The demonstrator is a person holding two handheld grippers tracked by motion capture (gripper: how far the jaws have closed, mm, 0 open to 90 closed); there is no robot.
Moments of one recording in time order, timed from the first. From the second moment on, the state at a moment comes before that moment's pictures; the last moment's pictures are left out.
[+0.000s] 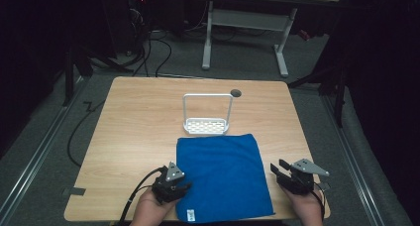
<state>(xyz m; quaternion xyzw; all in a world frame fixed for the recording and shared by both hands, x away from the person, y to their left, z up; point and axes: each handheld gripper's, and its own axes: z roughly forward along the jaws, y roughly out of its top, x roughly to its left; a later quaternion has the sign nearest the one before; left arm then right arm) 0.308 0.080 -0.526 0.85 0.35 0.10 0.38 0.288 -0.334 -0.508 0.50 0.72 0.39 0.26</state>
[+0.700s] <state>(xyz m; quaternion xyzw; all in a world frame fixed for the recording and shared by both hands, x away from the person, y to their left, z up) 0.328 0.087 -0.529 0.84 0.37 0.13 0.38 0.299 -0.278 -0.528 0.46 0.80 0.35 0.20</state>
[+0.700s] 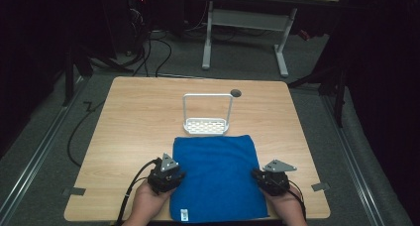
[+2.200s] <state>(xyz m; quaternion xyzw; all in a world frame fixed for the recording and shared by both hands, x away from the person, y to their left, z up) 0.435 0.105 -0.532 0.79 0.45 0.15 0.39 0.329 -0.287 -0.512 0.50 0.75 0.36 0.25</state>
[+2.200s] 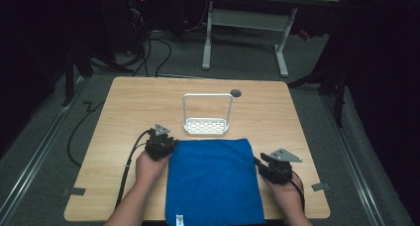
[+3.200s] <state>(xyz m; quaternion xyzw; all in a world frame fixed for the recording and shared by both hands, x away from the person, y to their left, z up) 0.433 0.105 -0.534 0.79 0.45 0.14 0.39 0.410 -0.256 -0.528 0.53 0.75 0.32 0.22</state>
